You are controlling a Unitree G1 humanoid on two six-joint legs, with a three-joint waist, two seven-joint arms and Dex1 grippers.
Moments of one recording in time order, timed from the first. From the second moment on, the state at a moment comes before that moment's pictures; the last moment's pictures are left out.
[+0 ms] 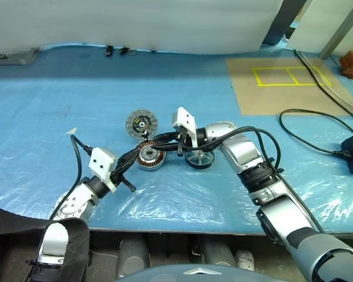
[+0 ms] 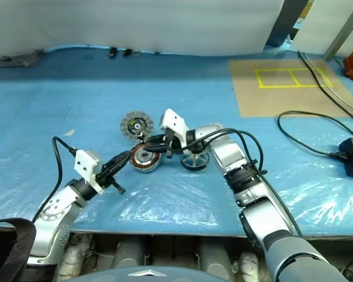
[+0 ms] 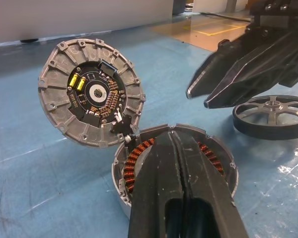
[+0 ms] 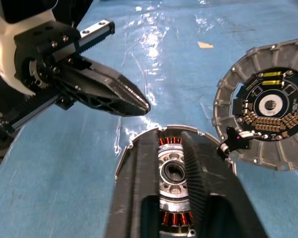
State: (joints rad) left arm 0.12 0.34 0.05 -0.32 -0.29 0.10 -0.59; right arm -0.77 -0.27 0.37 0.27 0.17 0.35 1.12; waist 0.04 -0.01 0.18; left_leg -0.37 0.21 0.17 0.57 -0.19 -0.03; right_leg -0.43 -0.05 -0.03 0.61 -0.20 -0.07
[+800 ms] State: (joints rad) left arm 0.26 0.35 0.11 -0.36 -0.37 0.07 -0.62; right arm -0.89 -0.17 0.46 0.54 -0.04 0.20 1.10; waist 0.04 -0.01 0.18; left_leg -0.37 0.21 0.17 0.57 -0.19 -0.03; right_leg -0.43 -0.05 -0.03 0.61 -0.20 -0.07
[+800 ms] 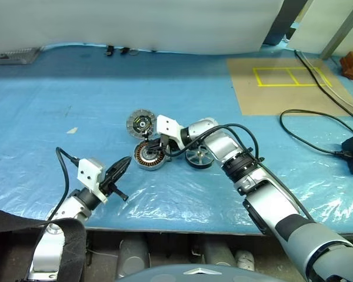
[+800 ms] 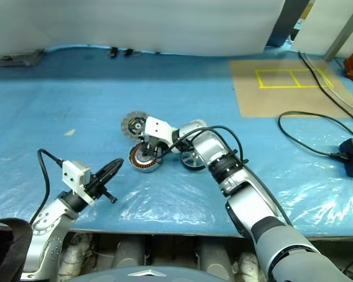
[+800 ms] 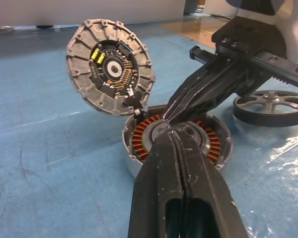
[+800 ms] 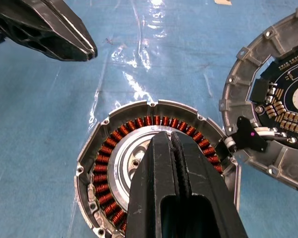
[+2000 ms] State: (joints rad) left arm 0.24 0.37 0.11 -0.33 -0.37 0.07 -0.62; right arm -0.88 -0.09 0.45 0.57 -0.09 0.25 1.00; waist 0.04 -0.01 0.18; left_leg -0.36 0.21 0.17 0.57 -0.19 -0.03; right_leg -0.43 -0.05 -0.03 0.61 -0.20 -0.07
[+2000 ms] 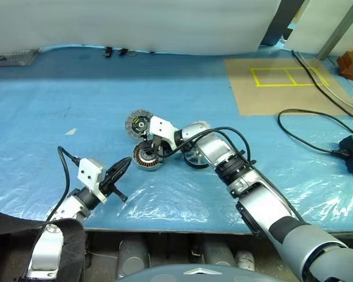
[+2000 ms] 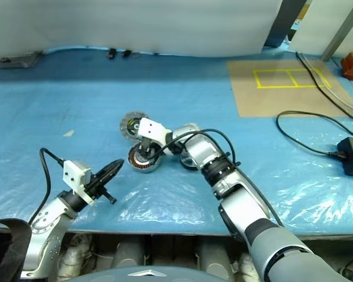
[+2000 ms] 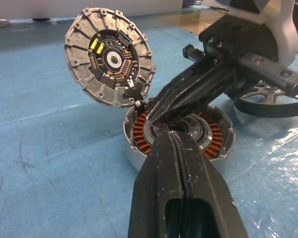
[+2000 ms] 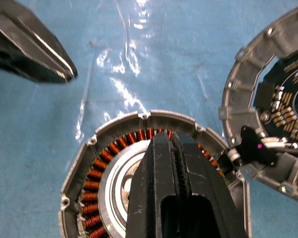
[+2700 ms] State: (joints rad) left arm 0.20 0.37 0.11 -0.33 -0.38 0.07 -0.62; right arm -0.85 -0.13 0.32 0.40 0.12 0.35 1.15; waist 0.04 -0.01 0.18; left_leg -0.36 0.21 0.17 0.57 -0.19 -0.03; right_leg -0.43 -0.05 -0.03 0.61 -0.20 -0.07
